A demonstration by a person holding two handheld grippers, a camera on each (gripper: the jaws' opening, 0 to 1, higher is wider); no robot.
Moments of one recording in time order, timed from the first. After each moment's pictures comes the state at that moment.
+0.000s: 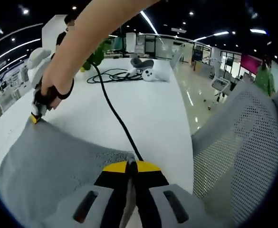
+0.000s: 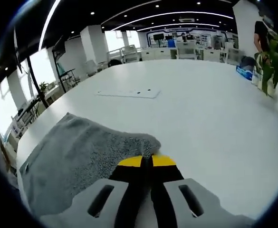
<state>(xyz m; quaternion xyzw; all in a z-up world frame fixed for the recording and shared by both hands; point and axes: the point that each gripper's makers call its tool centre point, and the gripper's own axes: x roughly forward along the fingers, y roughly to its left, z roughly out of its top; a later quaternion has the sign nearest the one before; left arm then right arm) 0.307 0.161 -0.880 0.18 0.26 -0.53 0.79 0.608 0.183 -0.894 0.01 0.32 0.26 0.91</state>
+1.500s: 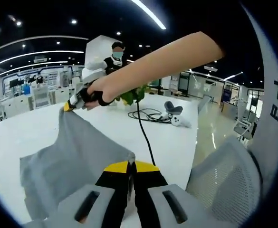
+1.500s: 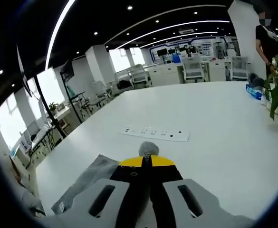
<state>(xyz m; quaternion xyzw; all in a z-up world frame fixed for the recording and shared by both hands) 0.314 0.272 -0.773 0.04 0.17 -0.41 0.89 0.615 0.264 -0.778 0.07 0.26 0.28 0.92</state>
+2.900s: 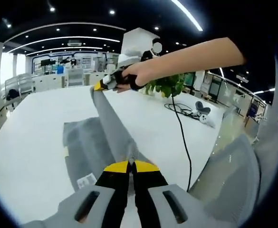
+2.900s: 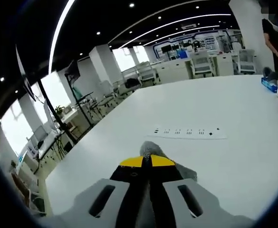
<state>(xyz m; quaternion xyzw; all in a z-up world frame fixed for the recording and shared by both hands) 0.297 0.417 -0.792 0.00 0.24 -0.28 0.93 0.600 0.388 -0.776 0.10 0.27 0.31 0.90</state>
